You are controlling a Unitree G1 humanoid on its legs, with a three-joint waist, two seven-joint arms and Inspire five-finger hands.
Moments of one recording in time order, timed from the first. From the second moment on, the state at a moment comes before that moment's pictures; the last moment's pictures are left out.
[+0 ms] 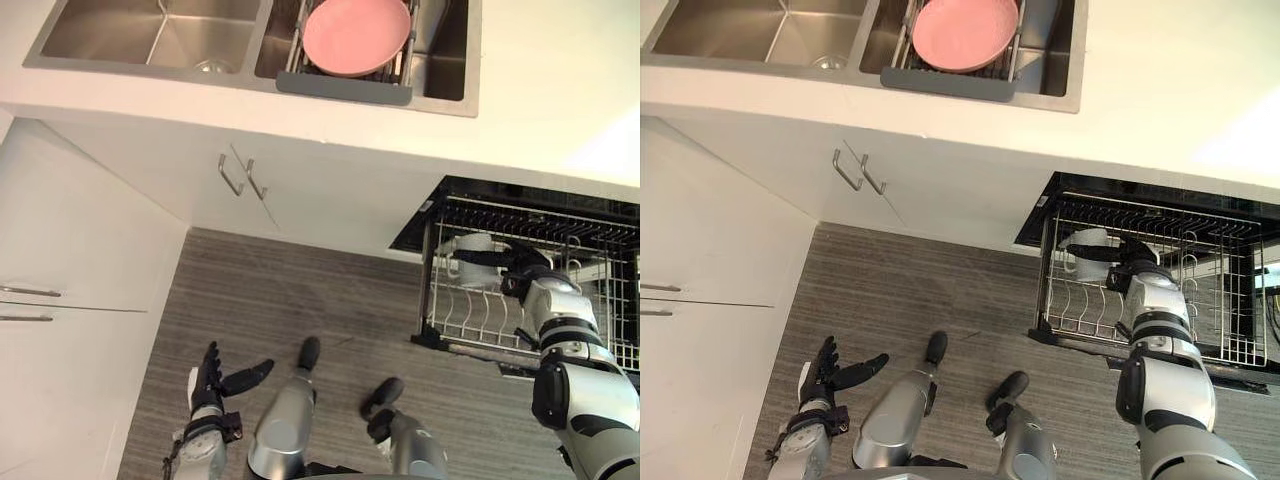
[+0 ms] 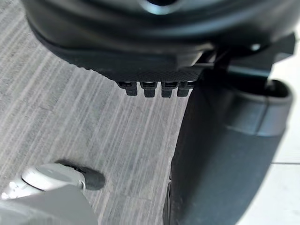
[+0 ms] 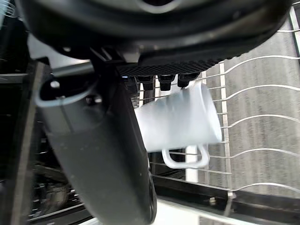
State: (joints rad) left arm 0.14 0.11 0.06 0.64 -0.16 -0.17 0.15; right arm -0.65 -0.52 -0.33 0.96 0.13 0.28 0.04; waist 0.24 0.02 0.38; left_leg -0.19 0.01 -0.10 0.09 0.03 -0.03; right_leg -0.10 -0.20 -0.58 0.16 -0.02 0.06
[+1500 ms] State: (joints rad) left arm 0.32 0.09 -0.01 0.72 -0.30 -0.15 -0.16; right arm 0.13 -0.11 -0.54 -0.27 0.35 -0.05 -0.35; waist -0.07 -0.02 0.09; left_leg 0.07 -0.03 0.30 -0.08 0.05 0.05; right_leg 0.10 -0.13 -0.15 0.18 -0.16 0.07
